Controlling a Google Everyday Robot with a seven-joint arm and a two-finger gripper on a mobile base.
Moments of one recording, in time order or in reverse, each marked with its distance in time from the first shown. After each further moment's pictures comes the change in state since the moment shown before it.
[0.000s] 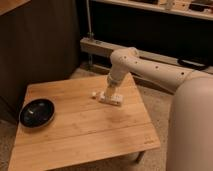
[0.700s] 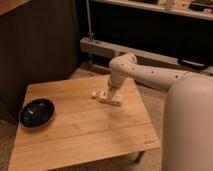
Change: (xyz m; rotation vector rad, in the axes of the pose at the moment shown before) arm 0.006 -0.025 0.026 0.076 0.032 0.035
